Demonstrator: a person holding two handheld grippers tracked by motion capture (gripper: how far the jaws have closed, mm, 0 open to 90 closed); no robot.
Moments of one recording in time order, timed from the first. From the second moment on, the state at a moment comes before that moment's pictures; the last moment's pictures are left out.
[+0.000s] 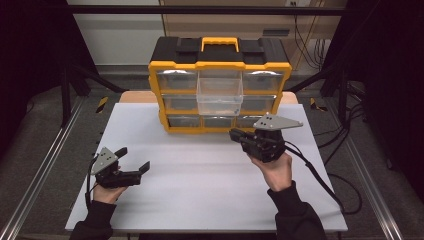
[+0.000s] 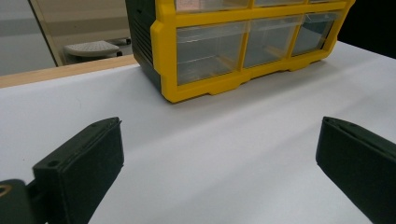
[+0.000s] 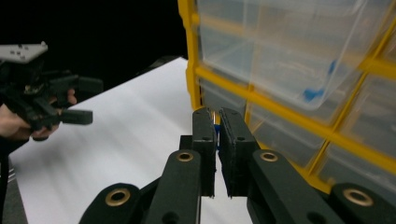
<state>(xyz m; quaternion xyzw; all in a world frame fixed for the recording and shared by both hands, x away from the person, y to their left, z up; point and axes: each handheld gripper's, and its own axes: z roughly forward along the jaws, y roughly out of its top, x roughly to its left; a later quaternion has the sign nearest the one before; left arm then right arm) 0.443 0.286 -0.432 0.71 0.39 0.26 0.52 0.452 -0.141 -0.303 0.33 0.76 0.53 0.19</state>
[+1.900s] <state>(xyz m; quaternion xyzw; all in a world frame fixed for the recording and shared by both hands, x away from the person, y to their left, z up) 0.443 0.287 -0.431 0.71 0.39 0.26 0.52 0.517 -0.142 -0.233 0.36 0.70 0.55 0.30</state>
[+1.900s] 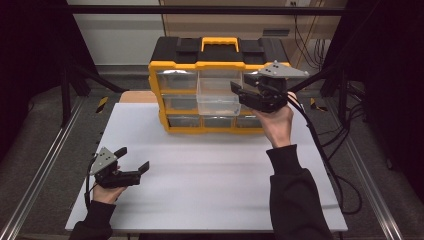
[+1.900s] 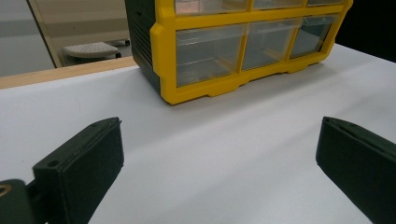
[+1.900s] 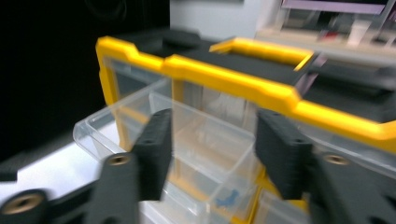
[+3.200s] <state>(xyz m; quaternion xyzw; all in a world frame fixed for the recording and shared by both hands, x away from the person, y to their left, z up) 0.443 0.284 -0.436 0.71 0.39 0.26 0.52 0.435 -0.245 -0.413 0.39 0.66 0.57 0.28</state>
